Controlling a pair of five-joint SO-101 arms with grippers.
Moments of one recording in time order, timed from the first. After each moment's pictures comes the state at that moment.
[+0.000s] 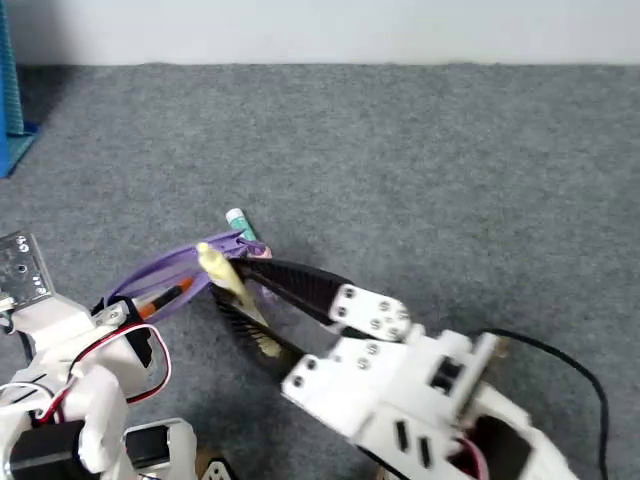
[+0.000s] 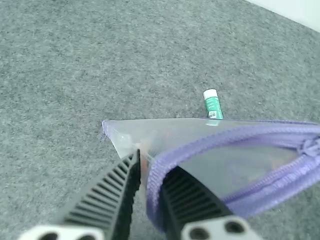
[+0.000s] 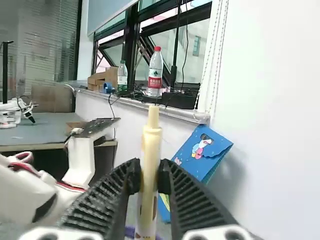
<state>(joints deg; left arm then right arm) -16.8 -71.9 31.0 98.6 19.0 -60.2 -76.2 45.5 23.6 2.2</state>
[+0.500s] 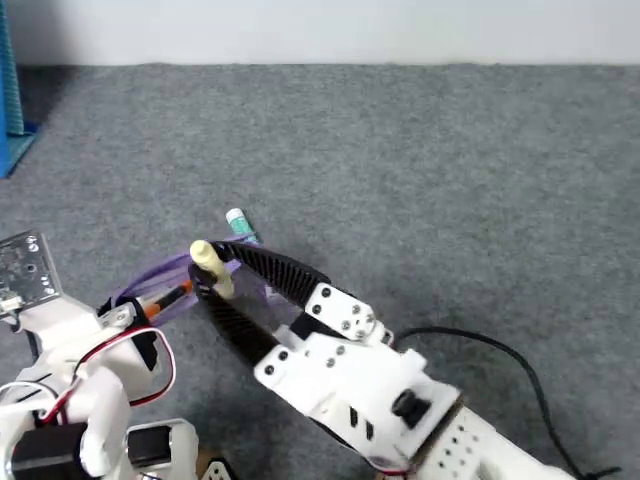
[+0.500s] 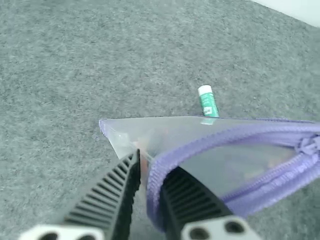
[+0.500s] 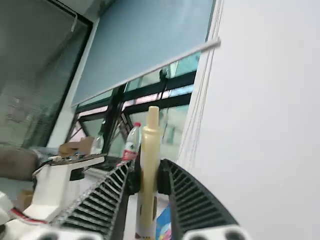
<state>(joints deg) -13.7 -72.0 31.0 99.1 19.0 -59.3 -68.7 67.2 -28.6 12.4</state>
